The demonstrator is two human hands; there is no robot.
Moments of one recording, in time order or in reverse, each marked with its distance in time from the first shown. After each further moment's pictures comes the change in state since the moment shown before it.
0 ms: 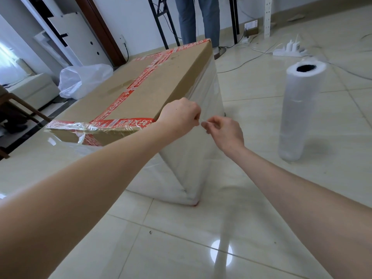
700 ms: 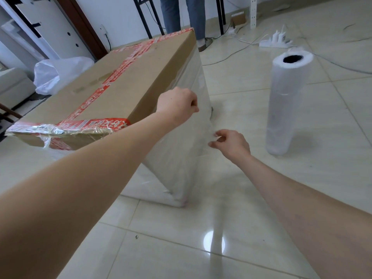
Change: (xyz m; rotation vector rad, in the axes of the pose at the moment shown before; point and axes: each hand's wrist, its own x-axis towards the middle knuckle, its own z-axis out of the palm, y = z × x) left_hand 0.051 0.020 0.023 -0.165 0.102 -0.054; right_hand 0.006 0.080 -0.013 -0.166 -0.151 0.282
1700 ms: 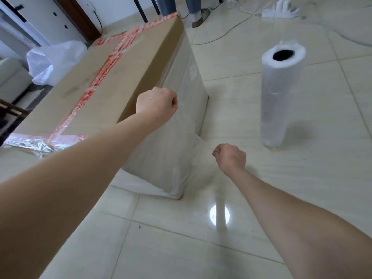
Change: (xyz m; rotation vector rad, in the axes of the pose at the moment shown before) left_hand 0.023 -0.001 -0.014 0.121 -0.118 -0.105; right_hand 0.004 0.037 0.009 -0.326 -0.064 0.098
